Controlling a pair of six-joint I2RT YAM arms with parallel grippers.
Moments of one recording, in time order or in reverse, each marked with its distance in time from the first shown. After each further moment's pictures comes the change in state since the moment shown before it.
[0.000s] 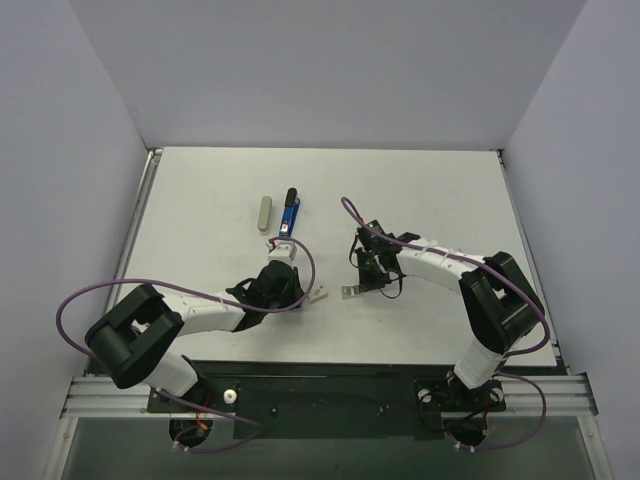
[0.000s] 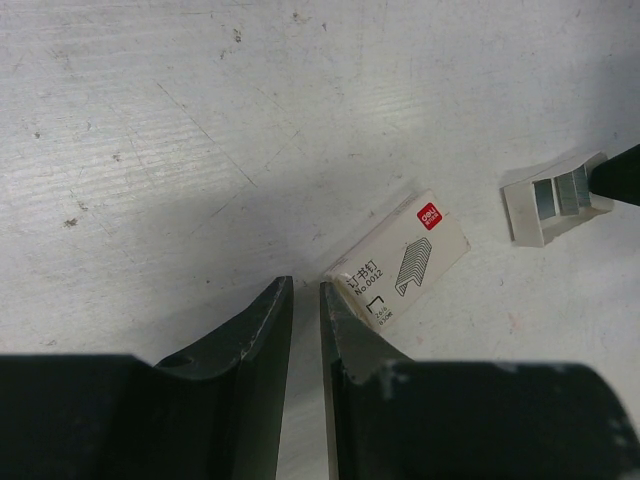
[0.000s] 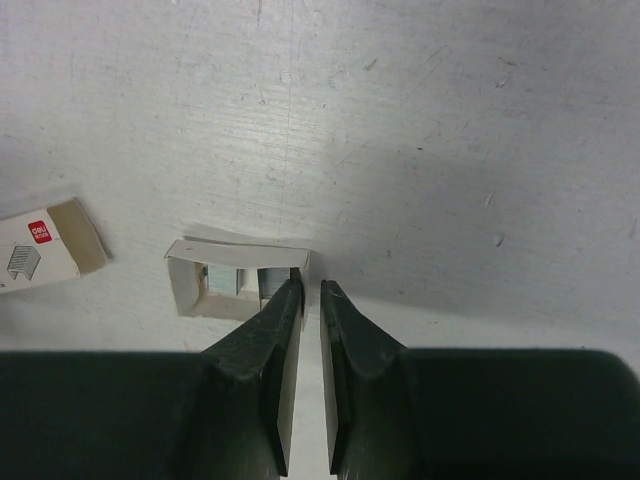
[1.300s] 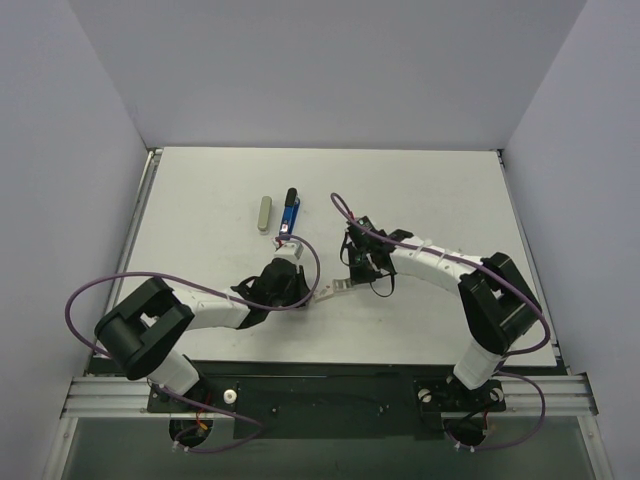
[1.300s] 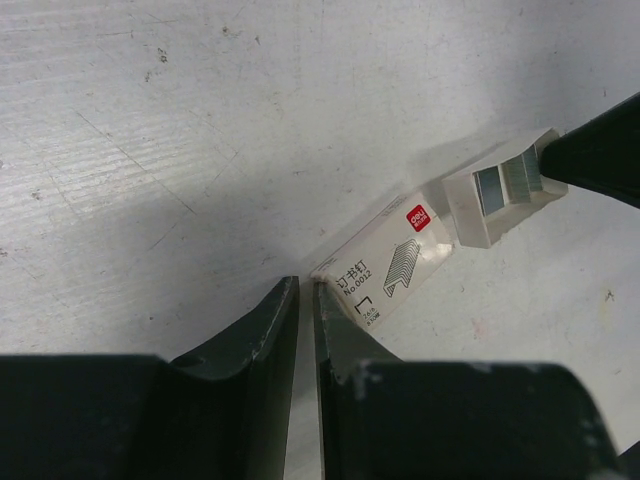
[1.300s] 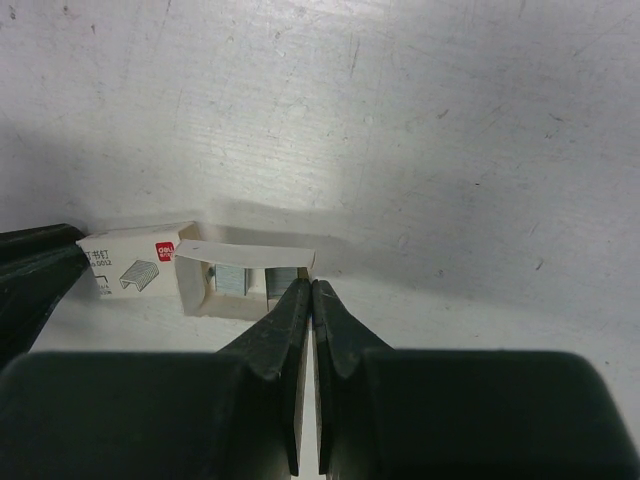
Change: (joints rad) left arm 0.001 0.061 0.019 0.079 0.076 0.009; right arm 0.054 0.004 0.068 0.003 0.036 0.009
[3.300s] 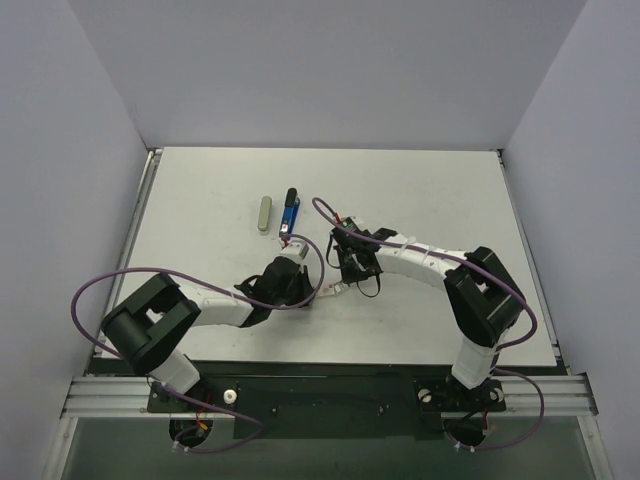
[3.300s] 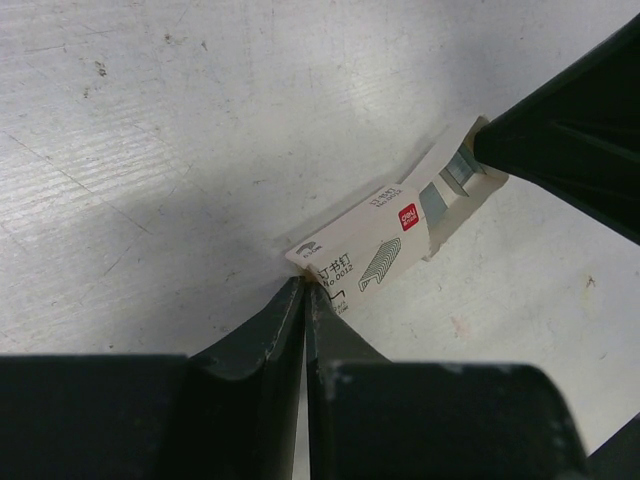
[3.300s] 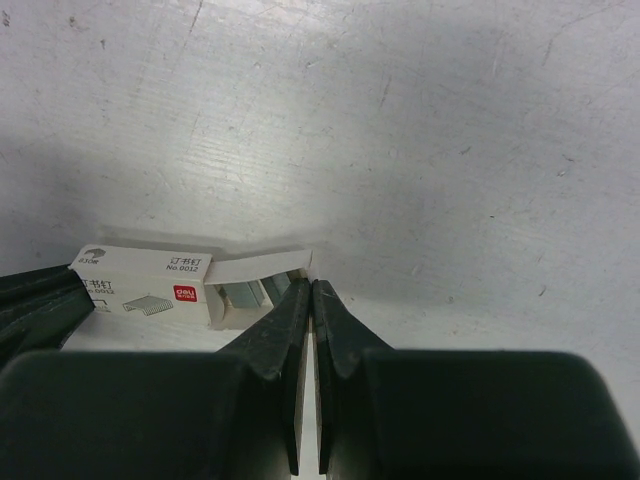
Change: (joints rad) left arm 0.000 0.040 0.016 0.045 0.063 0.025; right arm 0.072 0.082 0.090 -0.040 0.107 -0.035
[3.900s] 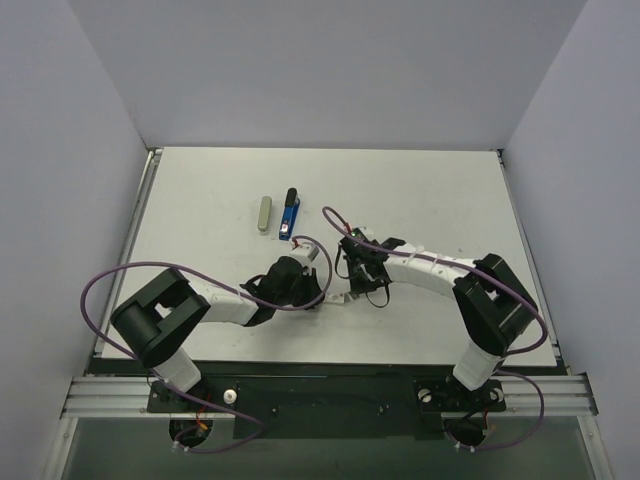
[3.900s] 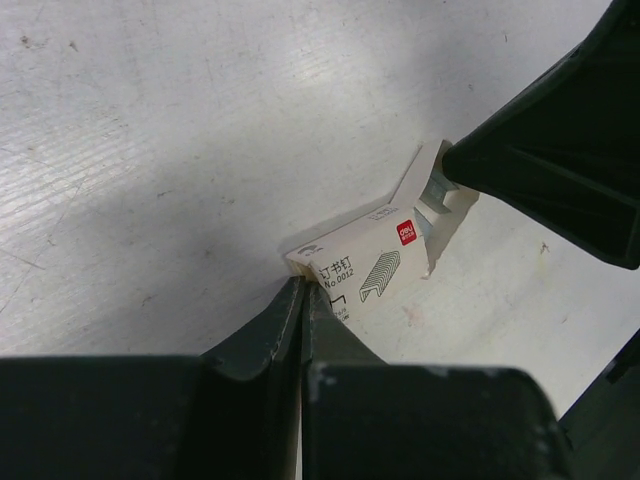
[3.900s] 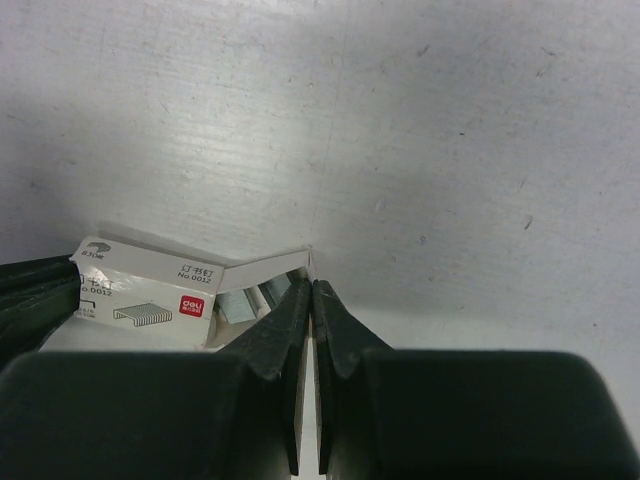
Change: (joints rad) left arm -0.012 0.055 0.018 0.065 0.121 0.026; right arm -0.002 -0.064 -0.114 0.004 0.011 0.049
